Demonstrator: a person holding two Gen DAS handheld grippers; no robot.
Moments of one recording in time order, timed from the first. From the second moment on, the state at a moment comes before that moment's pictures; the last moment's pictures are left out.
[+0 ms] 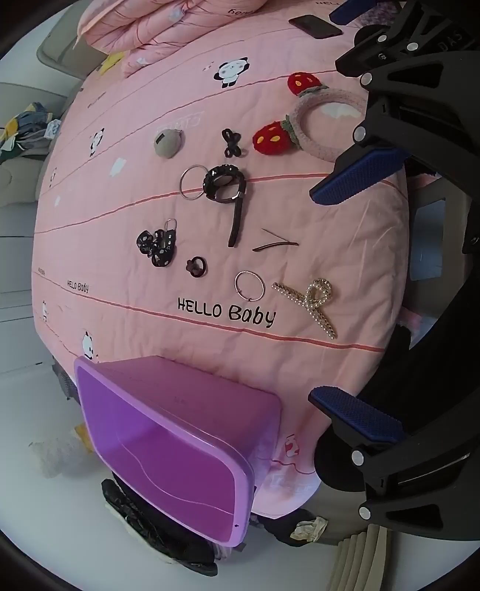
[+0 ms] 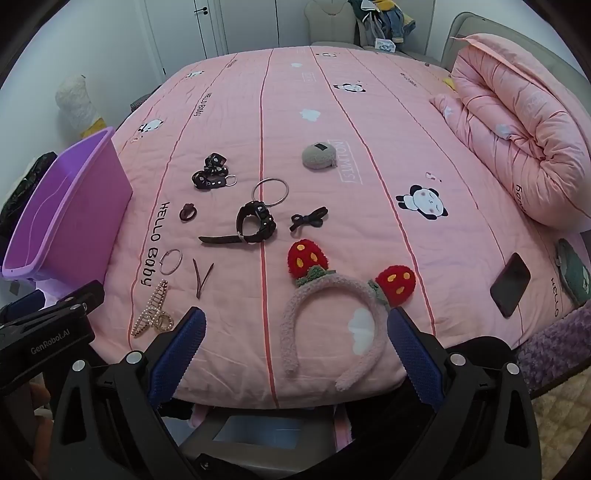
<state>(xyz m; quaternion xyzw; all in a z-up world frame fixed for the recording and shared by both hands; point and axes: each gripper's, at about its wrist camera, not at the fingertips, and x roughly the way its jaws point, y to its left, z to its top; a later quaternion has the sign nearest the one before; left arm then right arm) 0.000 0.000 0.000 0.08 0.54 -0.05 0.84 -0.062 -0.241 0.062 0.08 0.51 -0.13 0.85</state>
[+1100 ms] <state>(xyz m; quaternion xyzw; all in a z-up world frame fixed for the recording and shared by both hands) 0.001 -0.001 0.001 0.08 0.53 -0.04 0.84 -0.062 -0.244 0.061 0.09 0.51 -0.13 0.85</state>
